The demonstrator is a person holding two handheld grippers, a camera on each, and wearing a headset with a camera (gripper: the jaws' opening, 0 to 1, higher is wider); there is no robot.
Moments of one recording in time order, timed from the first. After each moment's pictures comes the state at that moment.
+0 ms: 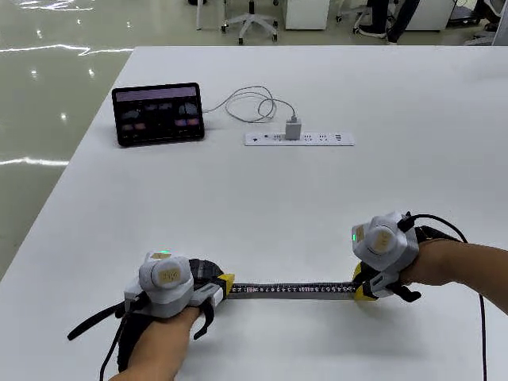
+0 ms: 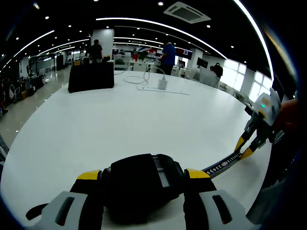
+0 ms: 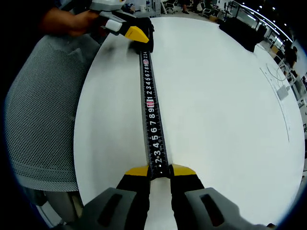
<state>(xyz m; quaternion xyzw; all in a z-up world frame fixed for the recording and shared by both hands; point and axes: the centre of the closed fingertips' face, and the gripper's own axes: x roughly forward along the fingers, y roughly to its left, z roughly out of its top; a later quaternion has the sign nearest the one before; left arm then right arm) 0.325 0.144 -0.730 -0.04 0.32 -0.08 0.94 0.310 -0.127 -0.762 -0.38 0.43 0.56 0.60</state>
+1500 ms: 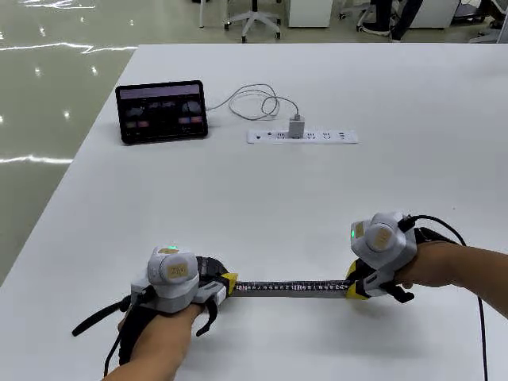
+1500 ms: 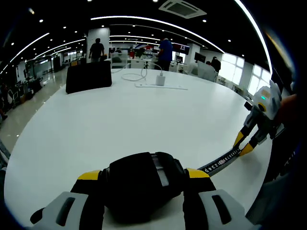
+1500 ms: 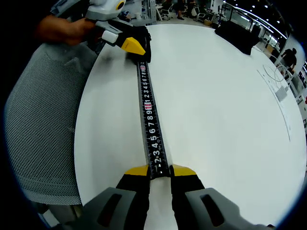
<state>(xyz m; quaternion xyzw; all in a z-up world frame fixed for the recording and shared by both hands) 0.324 0.145 -0.730 -0.02 0.33 -0.09 0.94 0.309 -0.105 -0.760 -0.35 0.42 0.56 0.62</state>
